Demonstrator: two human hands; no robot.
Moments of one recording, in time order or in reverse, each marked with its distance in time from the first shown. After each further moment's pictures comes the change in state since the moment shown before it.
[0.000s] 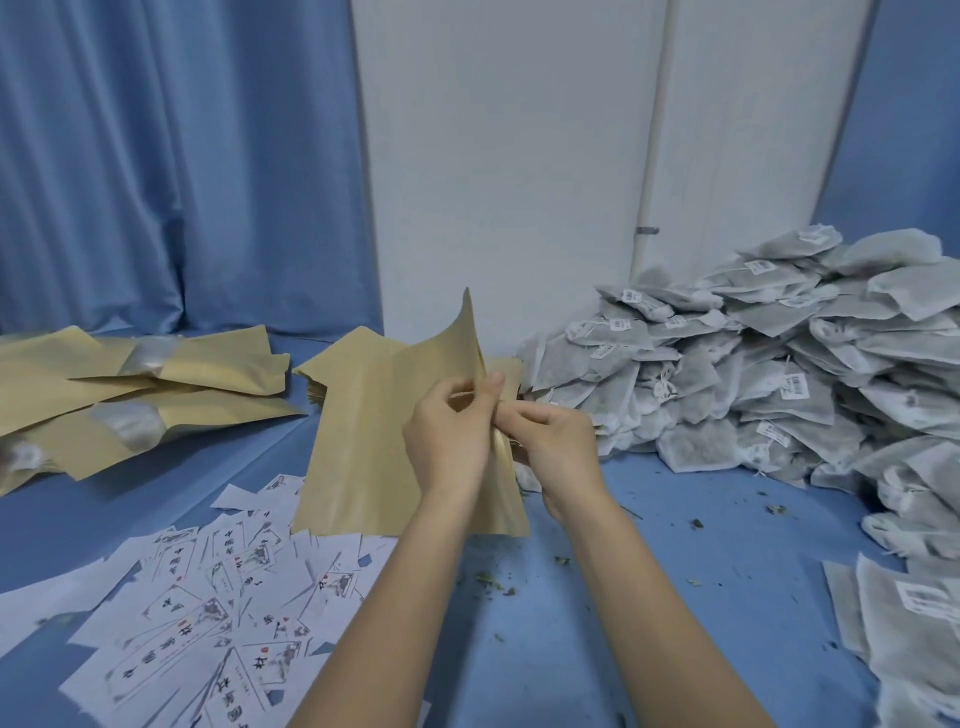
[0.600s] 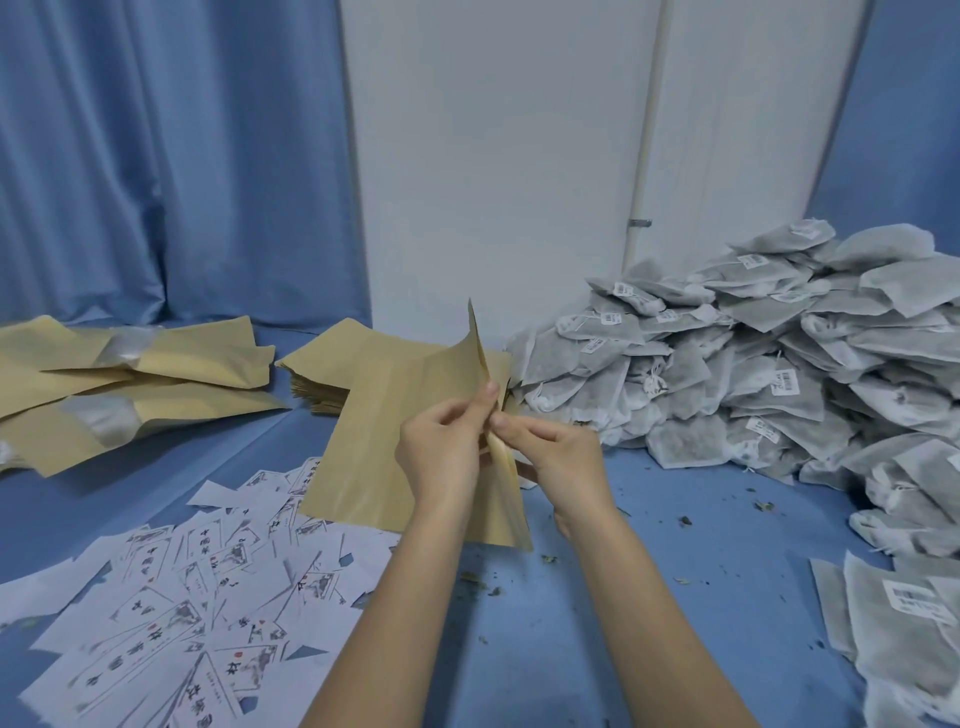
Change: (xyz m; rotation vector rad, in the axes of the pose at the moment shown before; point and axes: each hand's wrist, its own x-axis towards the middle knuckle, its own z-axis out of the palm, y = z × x) left_hand -0.011 -0.010 0.011 -0.222 -0.021 -0.140; right_hand -0.008 0.005 -0.019 0.068 -0.002 0.080
